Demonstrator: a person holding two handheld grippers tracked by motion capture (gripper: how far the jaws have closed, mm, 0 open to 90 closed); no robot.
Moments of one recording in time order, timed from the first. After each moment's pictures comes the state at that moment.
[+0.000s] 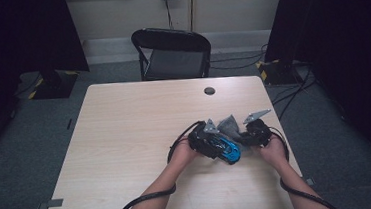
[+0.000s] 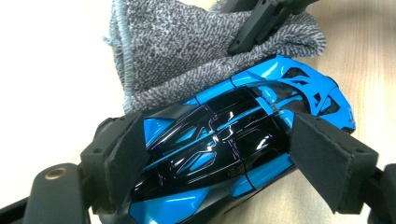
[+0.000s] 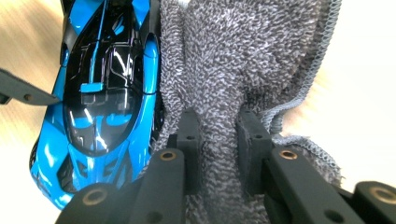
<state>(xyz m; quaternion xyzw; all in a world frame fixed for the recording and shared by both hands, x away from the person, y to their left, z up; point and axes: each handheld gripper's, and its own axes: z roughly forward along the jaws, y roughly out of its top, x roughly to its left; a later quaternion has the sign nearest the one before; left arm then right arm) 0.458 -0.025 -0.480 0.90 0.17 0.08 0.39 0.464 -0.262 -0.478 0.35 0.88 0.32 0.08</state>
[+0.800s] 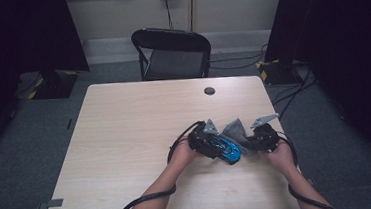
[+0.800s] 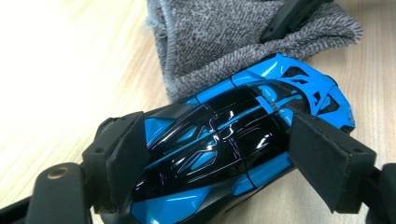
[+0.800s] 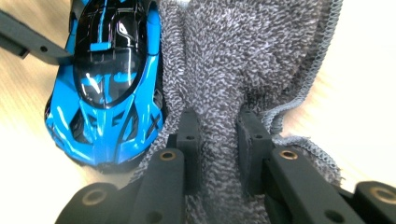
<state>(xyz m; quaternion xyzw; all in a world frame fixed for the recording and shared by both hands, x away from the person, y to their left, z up) 0.458 -0.024 -0.480 0.90 0.17 0.09 0.39 0.446 -0.280 -0.477 0.35 0.87 0.32 0.09</state>
